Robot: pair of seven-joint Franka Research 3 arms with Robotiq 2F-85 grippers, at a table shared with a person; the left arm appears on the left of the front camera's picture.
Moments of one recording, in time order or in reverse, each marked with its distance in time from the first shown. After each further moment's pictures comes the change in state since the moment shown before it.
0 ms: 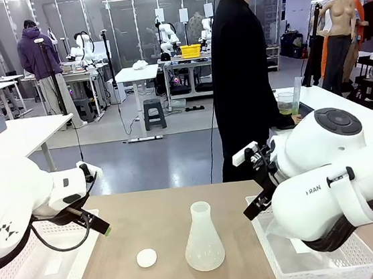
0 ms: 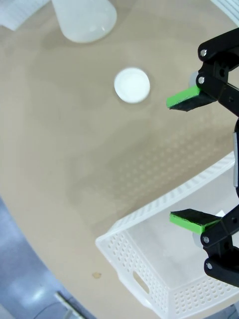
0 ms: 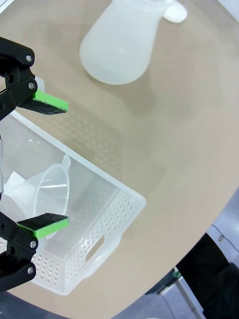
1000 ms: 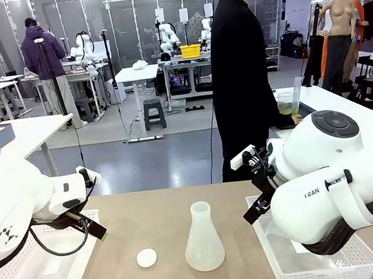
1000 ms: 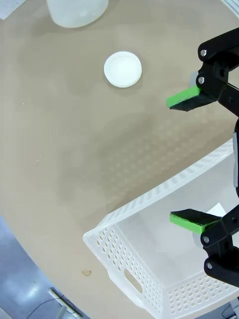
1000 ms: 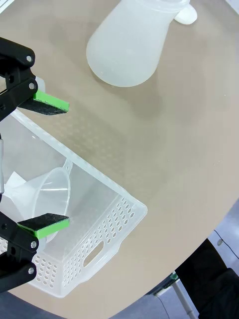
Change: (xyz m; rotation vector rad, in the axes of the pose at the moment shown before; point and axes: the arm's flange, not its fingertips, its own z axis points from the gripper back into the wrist) left arm -0.012 0.010 -0.017 0.030 0.053 -0.014; right arm -0.005 0.007 -0.011 0.008 0.026 0.065
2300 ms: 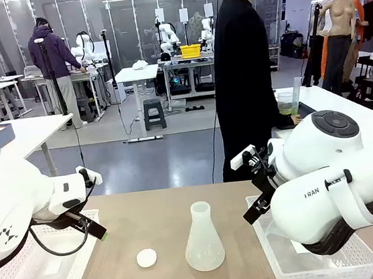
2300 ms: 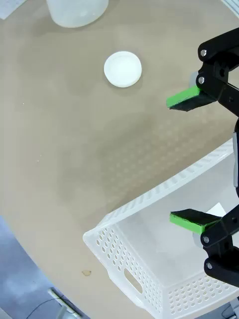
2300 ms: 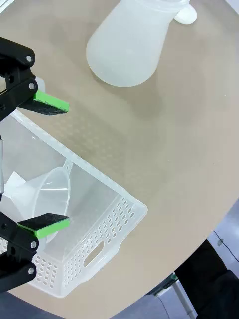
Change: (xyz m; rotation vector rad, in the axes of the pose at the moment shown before) left arm 0.000 0.000 0.000 0.000 0.000 0.001; right arm 0.000 0.000 0.000 0.000 0.000 -0.002
